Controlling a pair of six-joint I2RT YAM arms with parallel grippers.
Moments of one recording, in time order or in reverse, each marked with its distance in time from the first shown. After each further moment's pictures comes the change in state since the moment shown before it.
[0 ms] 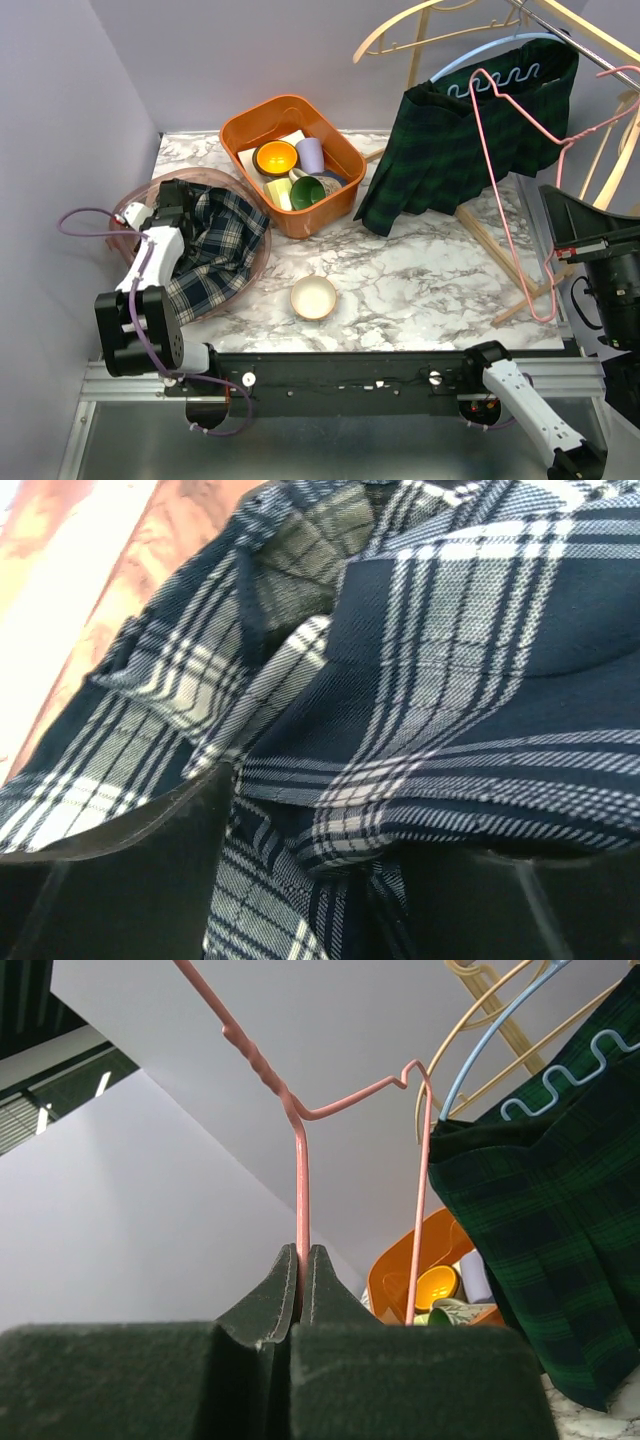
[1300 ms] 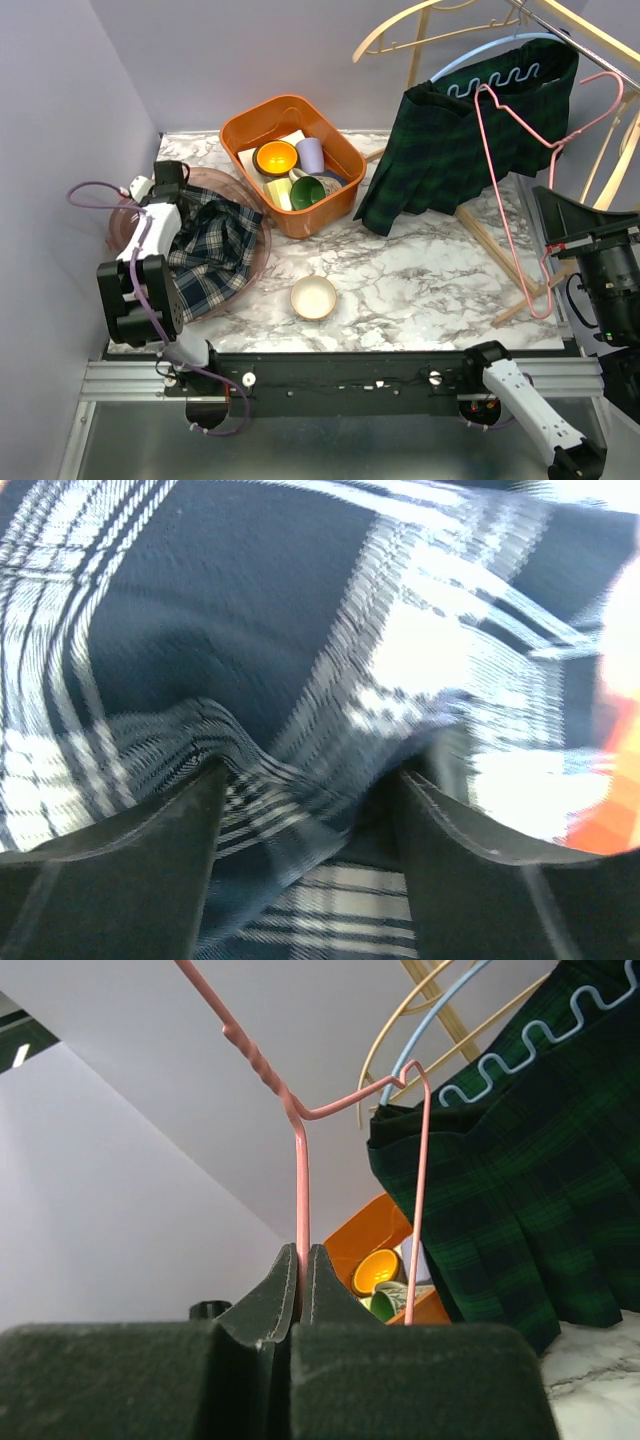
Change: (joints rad) left arm 0.032 0.198 0.166 0.118 0.193 0.071; right arm 0.000 0.013 0.004 -0.068 0.039 -0.090
